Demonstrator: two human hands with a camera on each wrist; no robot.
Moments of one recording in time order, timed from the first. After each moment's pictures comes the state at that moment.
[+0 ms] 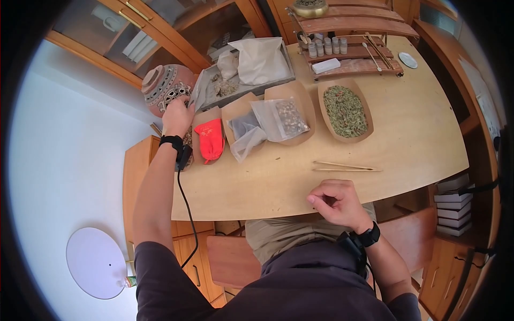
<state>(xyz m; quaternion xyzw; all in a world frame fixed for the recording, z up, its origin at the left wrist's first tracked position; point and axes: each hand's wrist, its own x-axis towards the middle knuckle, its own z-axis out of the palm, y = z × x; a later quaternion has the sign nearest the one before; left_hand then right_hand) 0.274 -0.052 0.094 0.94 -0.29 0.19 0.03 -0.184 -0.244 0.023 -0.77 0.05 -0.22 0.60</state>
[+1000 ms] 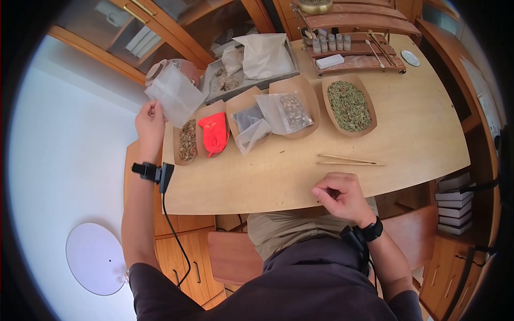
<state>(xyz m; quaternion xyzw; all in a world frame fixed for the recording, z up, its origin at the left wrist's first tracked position) 0.236 0.016 0.151 0.88 -0.25 0.15 0.38 -0.185 -0.243 0.022 -0.78 0.06 -0.22 0.58</state>
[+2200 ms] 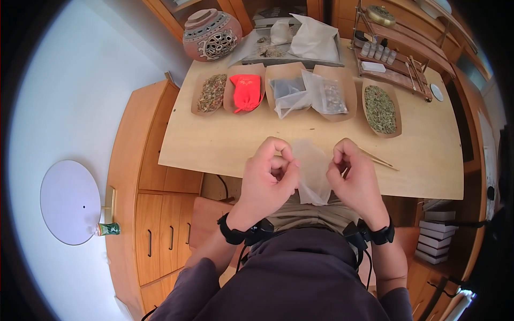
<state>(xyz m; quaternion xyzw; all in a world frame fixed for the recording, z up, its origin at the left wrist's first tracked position) -0.070 -0.014 0.095 0.70 -0.24 -0.19 0.65 -0.158 -0.203 0.089 -0.83 0.12 -0.15 0.52</state>
